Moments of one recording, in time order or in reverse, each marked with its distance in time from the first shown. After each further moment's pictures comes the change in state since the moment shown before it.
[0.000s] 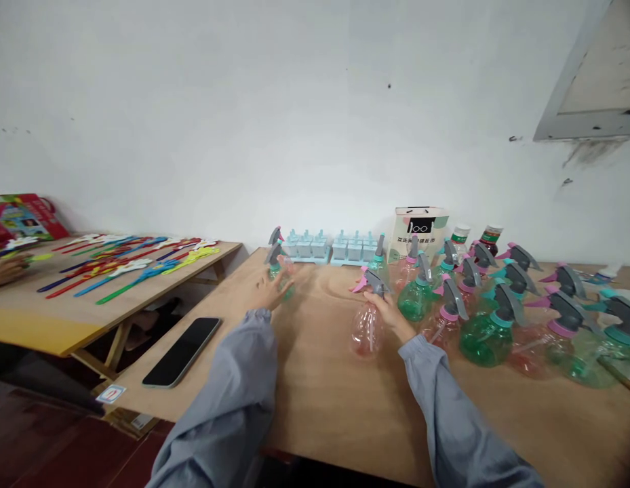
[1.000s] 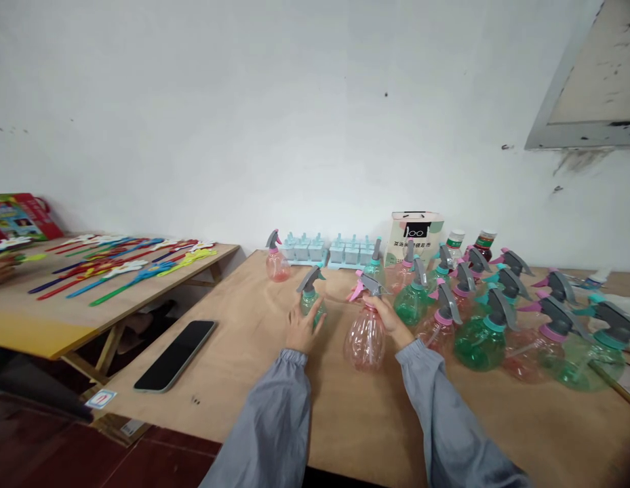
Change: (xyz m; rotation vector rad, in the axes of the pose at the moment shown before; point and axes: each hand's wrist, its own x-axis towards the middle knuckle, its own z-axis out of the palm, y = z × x) left_hand -0.106 0.086 0.033 -0.225 0.255 0.211; right_hand 0.000 0.002 -0.001 0.160 0.035 0.090
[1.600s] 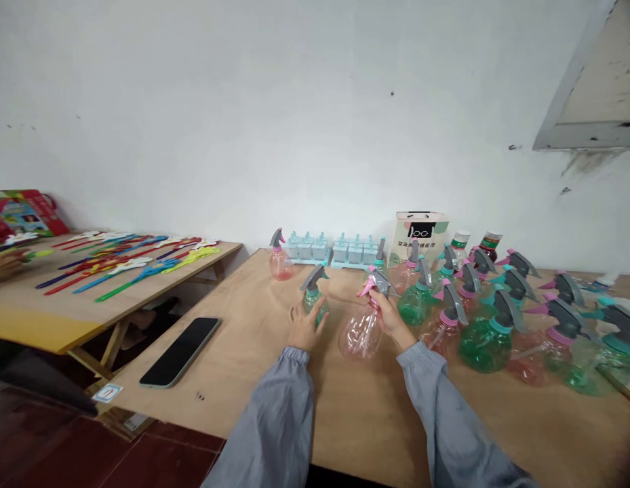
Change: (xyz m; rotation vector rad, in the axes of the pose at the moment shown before) left_hand 0.002 0.001 -0.007 0.041 -0.070 -0.029; right_hand -0.003 -0.011 0.014 0.067 0.087 -0.005
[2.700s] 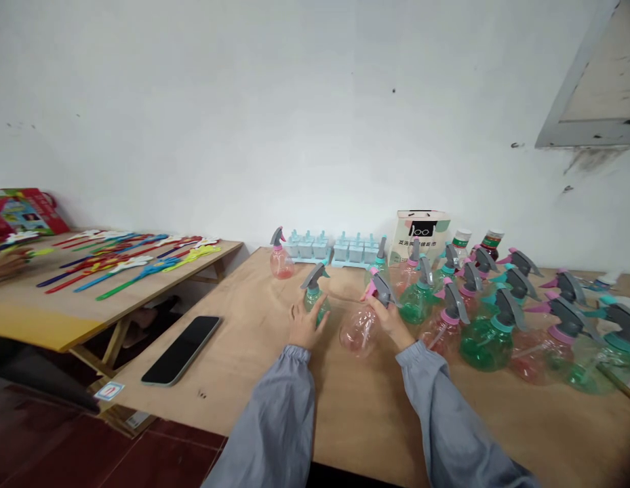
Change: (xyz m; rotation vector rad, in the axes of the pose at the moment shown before) left_hand 0.000 0.001 -0.001 -0.020 -0.003 0.003; right_hand -0.008 -0.004 -0.001 -0.281 -0.052 -0.246
